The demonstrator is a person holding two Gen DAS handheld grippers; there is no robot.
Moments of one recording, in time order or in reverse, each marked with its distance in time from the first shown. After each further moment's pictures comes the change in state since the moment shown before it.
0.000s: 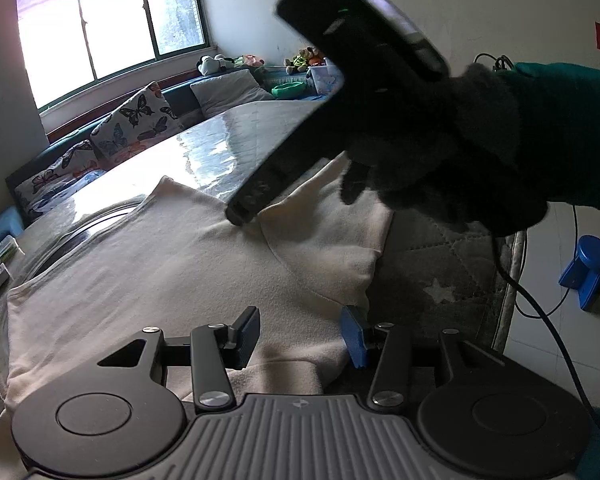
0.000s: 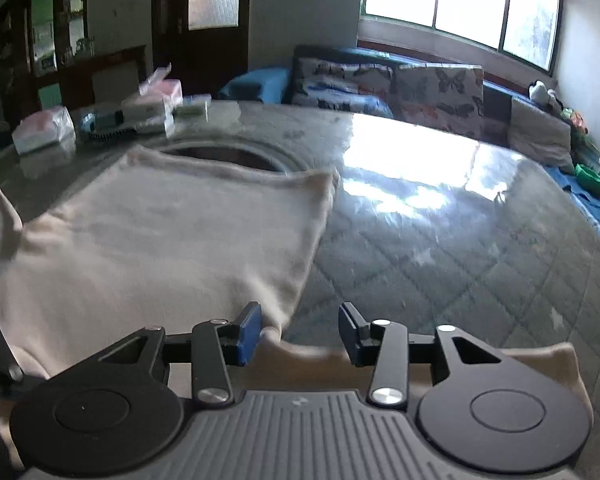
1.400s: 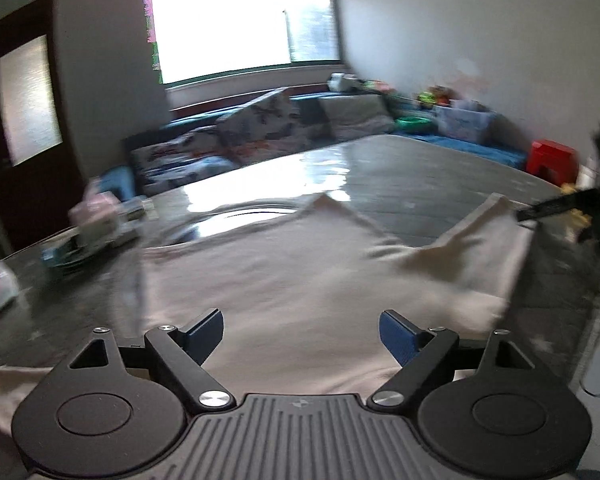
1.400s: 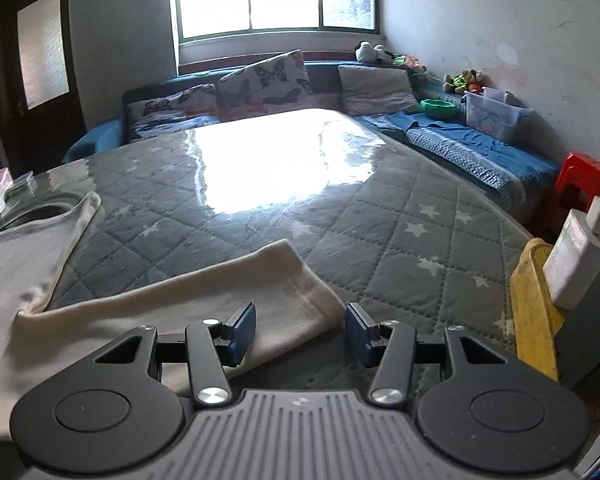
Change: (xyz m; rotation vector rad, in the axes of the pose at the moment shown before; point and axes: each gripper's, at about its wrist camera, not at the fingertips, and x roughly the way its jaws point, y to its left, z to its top) left arm -0.059 0.066 -0.008 -0.277 -0.064 0.322; right arm -0.056 -0.138 -0.085 0.397 -0.070 -0.338
